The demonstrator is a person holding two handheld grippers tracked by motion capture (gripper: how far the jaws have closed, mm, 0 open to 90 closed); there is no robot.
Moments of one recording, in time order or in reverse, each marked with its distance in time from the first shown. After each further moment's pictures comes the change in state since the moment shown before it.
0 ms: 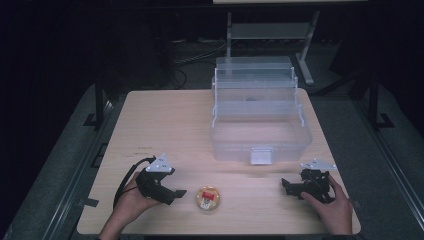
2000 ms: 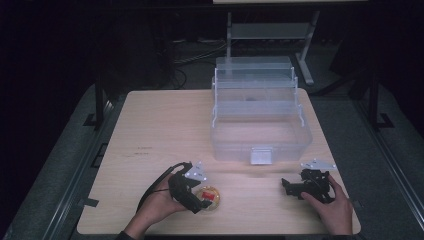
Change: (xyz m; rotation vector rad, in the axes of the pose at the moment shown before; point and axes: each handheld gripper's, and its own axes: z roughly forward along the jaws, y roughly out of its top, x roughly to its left) left arm -0.041 0.041 0.056 0.129 -0.121 0.168; right arm 0.000 0.000 0.000 0.000 0.000 0.000
